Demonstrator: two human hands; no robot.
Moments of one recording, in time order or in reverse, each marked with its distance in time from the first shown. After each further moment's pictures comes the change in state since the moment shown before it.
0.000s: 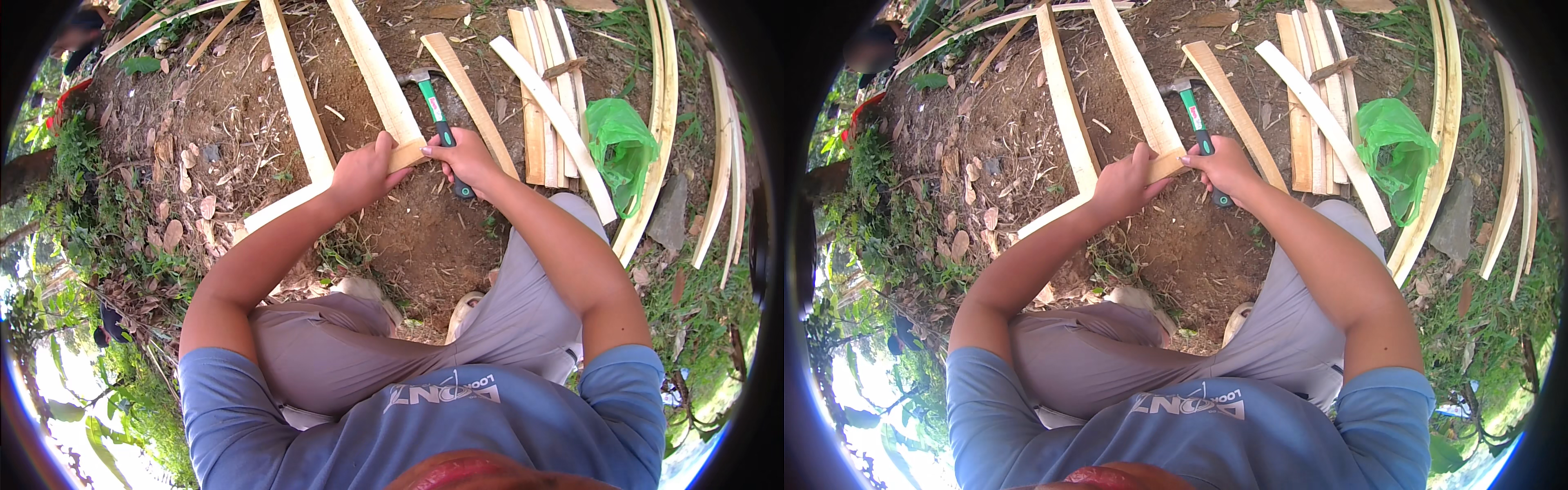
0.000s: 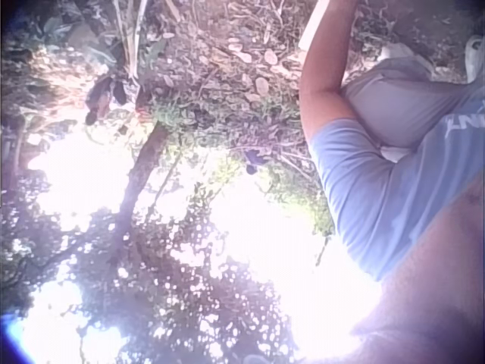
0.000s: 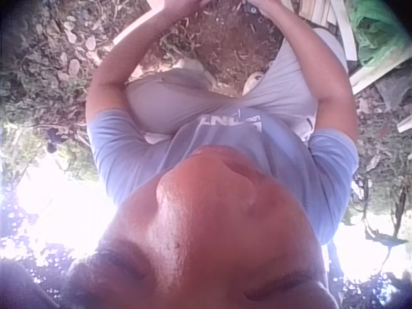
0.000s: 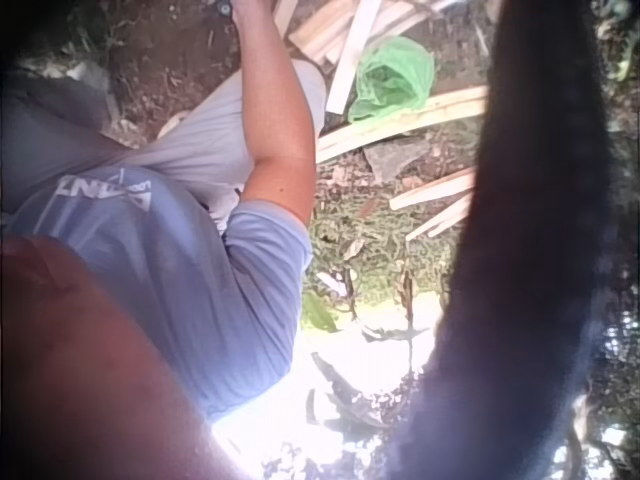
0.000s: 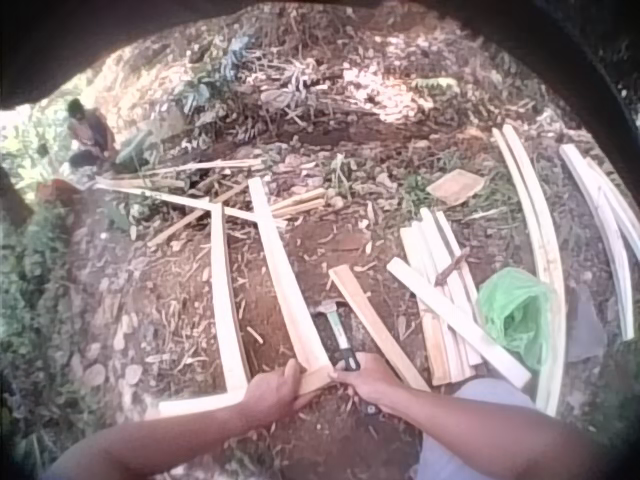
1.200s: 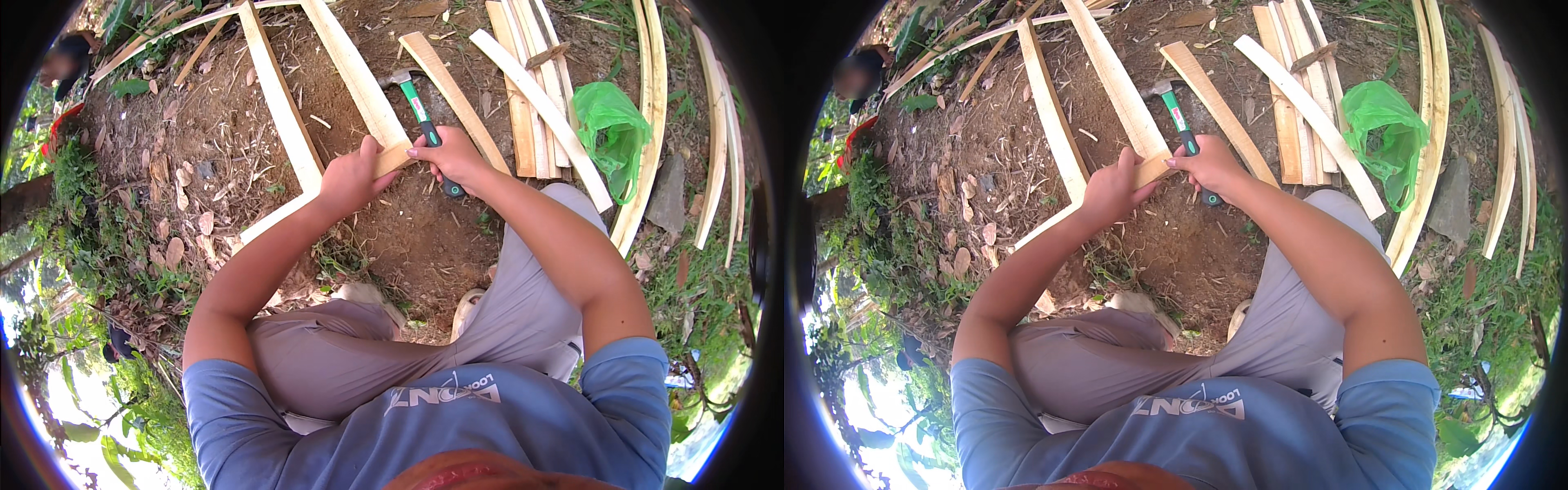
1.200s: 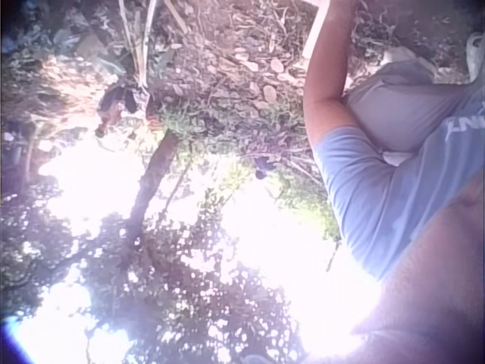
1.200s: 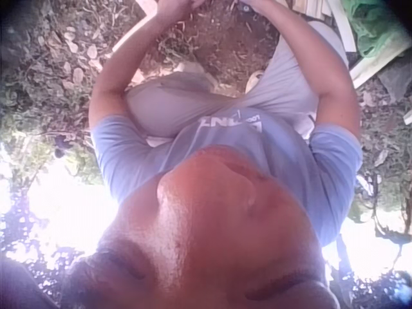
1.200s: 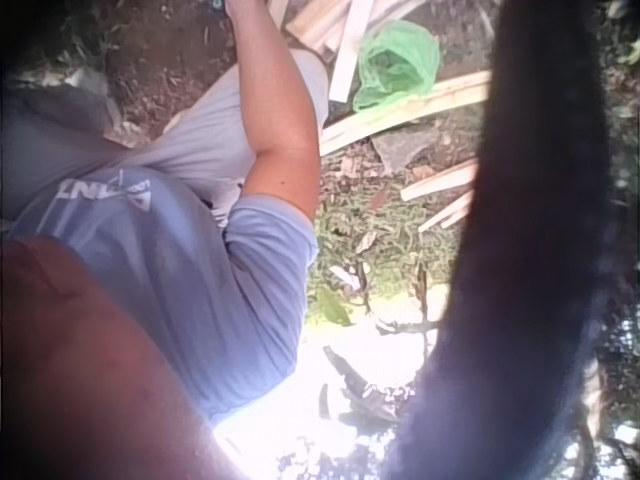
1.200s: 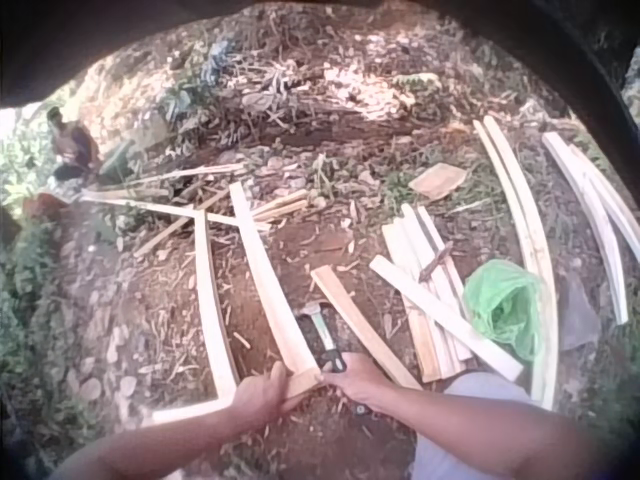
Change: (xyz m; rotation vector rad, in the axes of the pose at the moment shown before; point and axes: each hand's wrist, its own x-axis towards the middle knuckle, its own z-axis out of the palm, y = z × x) left_hand 0.003 -0.001 -0.002 0.035 -0.060 -0.021; right_hand 0.004 0.004 -0.001 0.004 -0.028 0.003
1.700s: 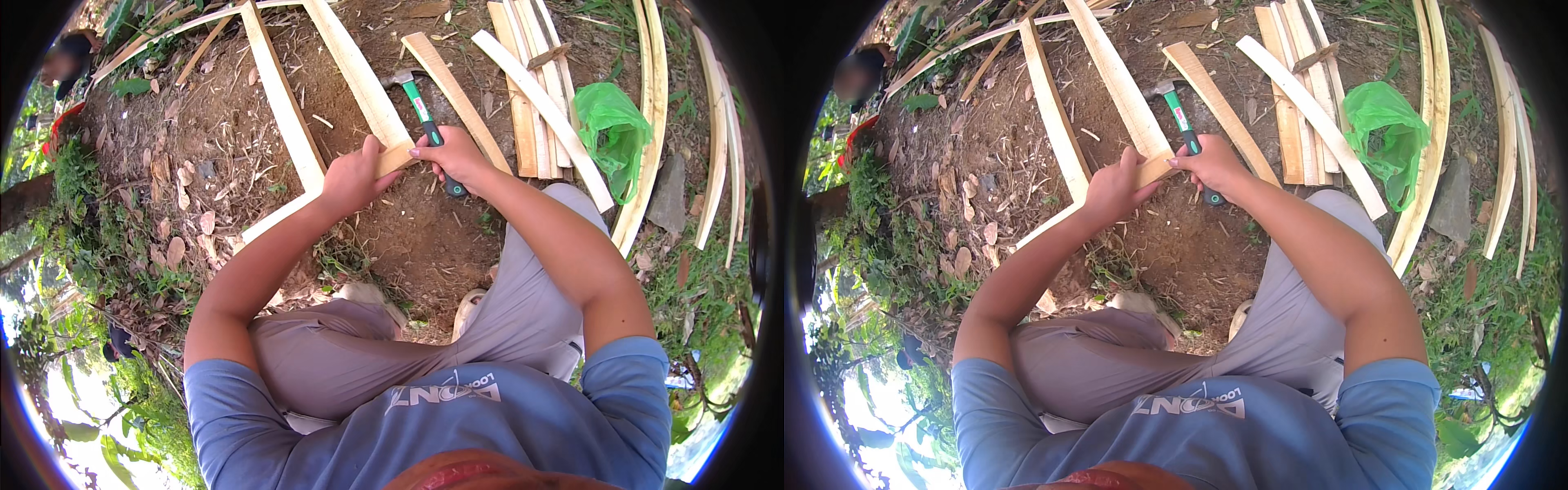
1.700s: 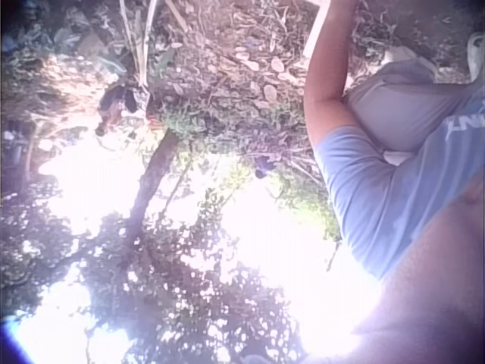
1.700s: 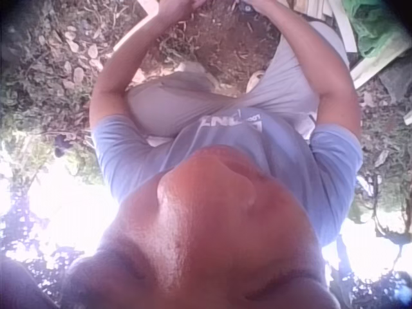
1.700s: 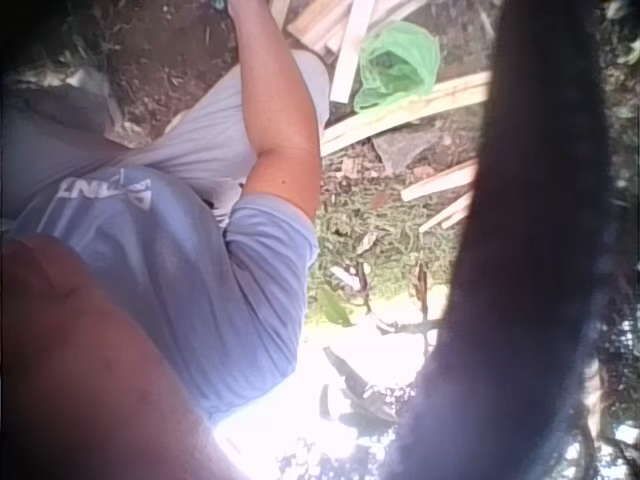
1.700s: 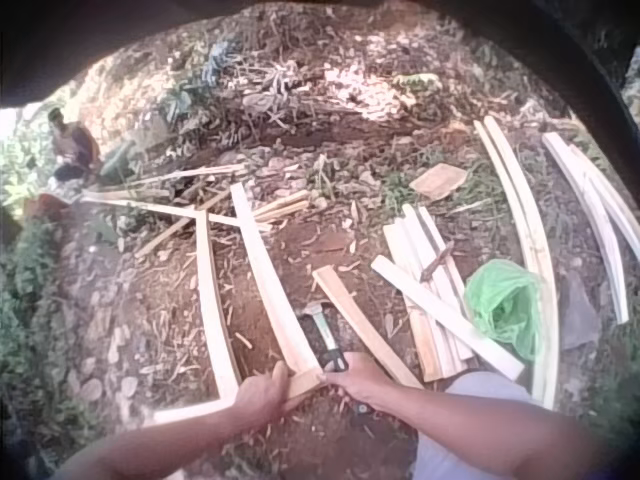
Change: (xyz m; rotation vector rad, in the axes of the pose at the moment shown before) left_hand 0.001 0.000 0.000 -0.046 -0.013 -0.021; right_hand 0.001 0.001 -0.002 0.030 -0.004 -0.016
